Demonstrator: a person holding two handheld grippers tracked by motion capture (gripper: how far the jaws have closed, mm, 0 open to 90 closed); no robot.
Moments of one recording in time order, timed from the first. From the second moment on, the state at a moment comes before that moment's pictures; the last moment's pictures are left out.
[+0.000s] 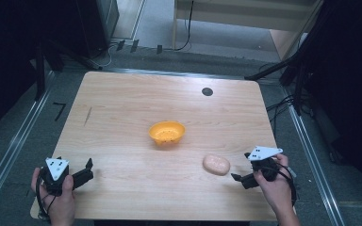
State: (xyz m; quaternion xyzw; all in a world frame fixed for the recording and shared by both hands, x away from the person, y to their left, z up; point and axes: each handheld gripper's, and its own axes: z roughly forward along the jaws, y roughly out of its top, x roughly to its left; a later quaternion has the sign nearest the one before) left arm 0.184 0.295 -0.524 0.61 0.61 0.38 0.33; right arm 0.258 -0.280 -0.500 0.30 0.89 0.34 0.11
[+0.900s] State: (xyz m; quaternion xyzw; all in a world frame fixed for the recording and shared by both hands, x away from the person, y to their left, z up) left arm 0.185 0.294 -0.524 0.61 0.61 0.38 0.34; right arm 0.278 -0.241 -0.497 0.25 0.92 0.27 0.09
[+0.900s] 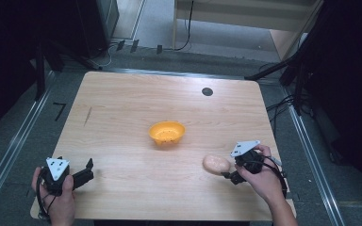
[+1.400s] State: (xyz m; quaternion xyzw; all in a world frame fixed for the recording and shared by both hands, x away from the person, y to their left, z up) left arm 0.185 0.295 -0.524 0.61 0.61 0.37 0.34; right arm 0.289 -0.222 -0.495 0.23 0.94 0.25 0.07
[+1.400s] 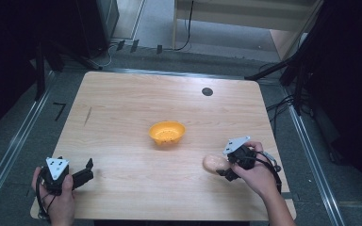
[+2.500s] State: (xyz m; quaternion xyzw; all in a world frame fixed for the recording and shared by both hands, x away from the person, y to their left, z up) left arm 0.186 0.296 -0.524 0.61 0.61 0.37 0.34; right arm 0.304 -0.202 -0.505 0.21 0.95 0.21 0.04
